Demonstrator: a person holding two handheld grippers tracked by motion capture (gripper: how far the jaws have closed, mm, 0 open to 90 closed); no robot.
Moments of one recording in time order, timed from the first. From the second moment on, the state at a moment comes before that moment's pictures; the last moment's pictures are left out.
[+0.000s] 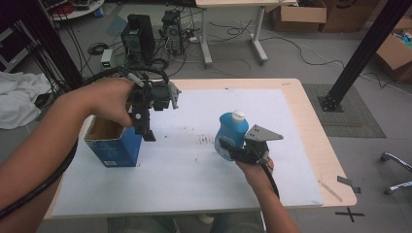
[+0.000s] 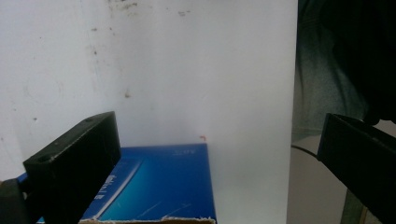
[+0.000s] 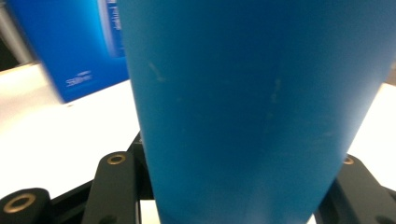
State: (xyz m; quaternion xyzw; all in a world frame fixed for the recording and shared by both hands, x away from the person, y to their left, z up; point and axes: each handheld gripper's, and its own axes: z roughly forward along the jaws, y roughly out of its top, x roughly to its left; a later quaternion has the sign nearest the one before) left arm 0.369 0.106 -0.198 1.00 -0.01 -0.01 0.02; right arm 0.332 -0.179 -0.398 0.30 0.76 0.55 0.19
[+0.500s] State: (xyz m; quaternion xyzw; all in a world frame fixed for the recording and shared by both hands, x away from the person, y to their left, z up) left arm 0.365 0.093 -0.200 1.00 -0.02 -0.02 0.01; right arm 0.329 -0.165 -0.379 0.15 0.81 0.56 0.11
